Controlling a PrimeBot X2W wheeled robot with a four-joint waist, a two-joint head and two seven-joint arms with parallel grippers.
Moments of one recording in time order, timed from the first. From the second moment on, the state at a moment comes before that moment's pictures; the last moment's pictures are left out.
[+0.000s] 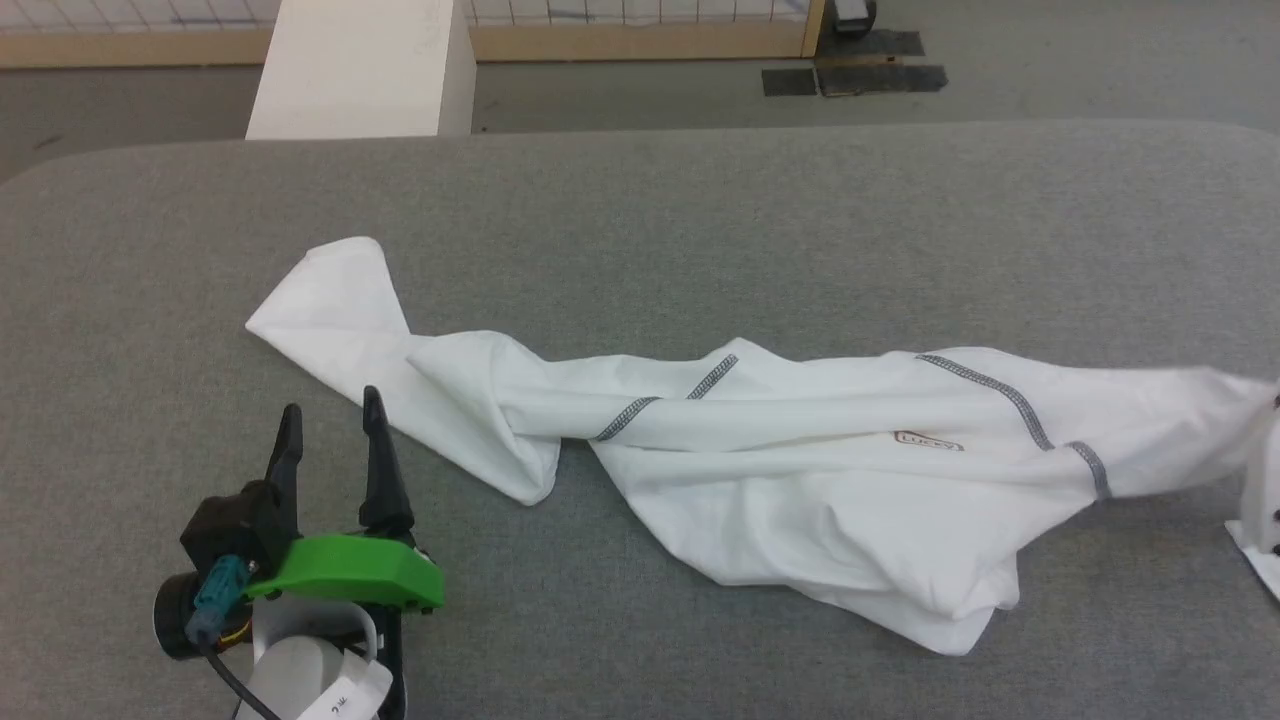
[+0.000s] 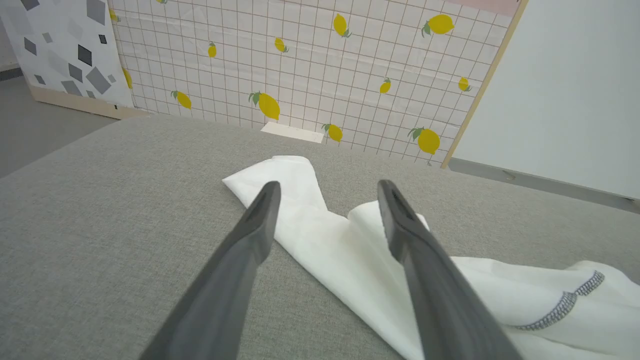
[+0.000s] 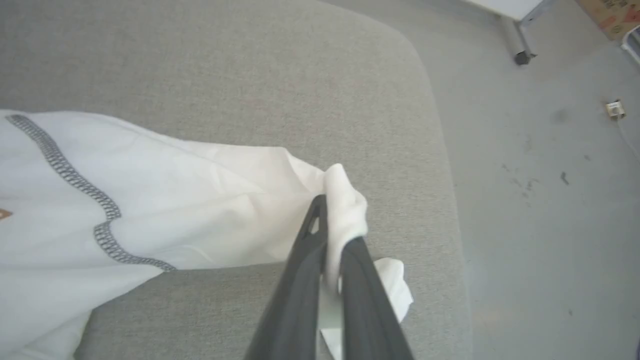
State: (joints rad) left arm -0.12 0.05 -0.01 0.14 -0.27 0.07 -0.25; right arm -0.23 -0.36 -0.22 -0.03 0.05 0.13 0.80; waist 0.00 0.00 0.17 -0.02
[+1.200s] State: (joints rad) left arm -0.19 0.05 -0.37 0.35 -0.44 0.08 0.04; right arm 0.04 -0.05 -0.15 0.01 0.10 0.13 0.11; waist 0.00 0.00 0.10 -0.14
